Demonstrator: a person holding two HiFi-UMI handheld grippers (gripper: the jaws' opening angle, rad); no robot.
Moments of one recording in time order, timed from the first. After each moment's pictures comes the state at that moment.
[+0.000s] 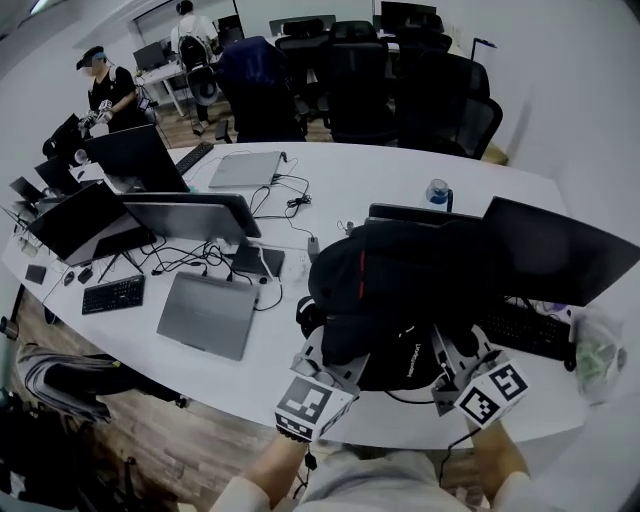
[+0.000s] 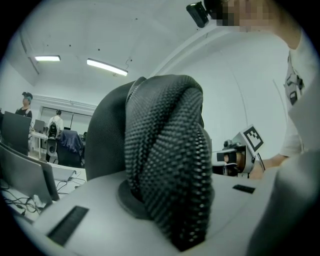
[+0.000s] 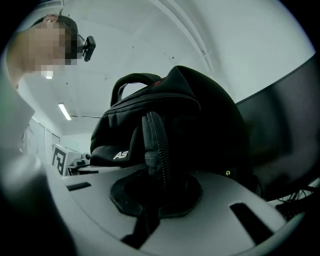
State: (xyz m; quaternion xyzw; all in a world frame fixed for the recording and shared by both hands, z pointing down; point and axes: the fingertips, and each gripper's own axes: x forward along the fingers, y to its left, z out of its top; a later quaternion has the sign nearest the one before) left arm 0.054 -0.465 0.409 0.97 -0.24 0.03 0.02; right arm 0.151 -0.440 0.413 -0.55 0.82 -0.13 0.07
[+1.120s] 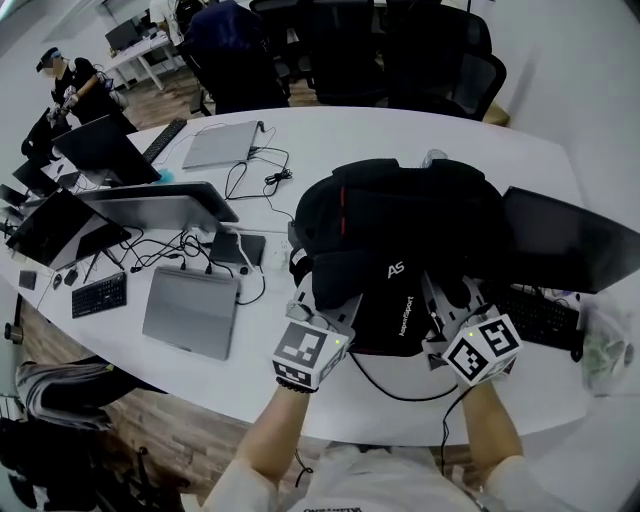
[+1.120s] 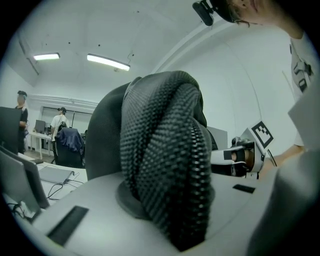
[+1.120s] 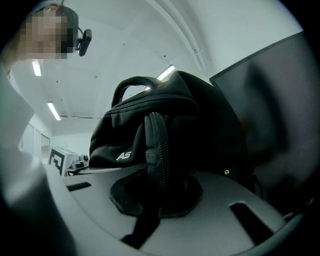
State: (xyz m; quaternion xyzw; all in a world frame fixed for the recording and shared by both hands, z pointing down) left arm 0.118 -0.596 0.458 0.97 -0.26 0.04 0.02; right arm 0.212 -0.560 0.457 -0.59 0.79 -0.15 0.08
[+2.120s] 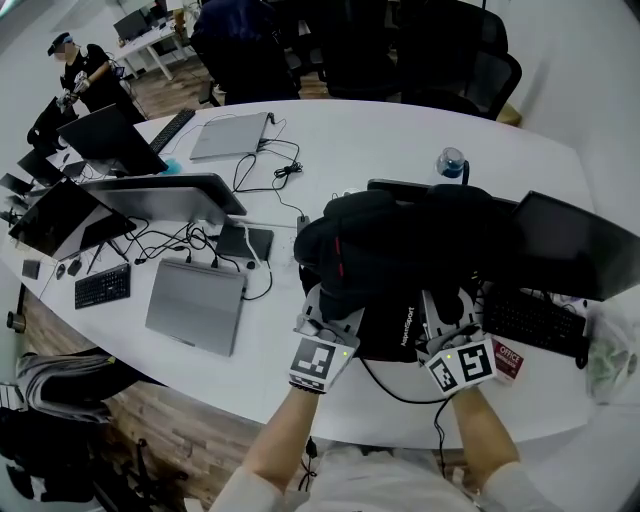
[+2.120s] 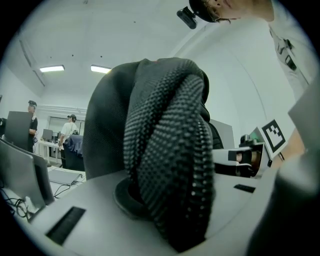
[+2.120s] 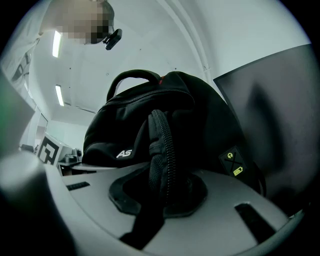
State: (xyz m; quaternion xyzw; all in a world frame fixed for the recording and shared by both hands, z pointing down) left arm 0.101 -0.600 0.503 0.95 -0.30 0.01 -0.01; right arm 0.197 -0.561 0.500 -0.62 0.78 -0.04 0.07
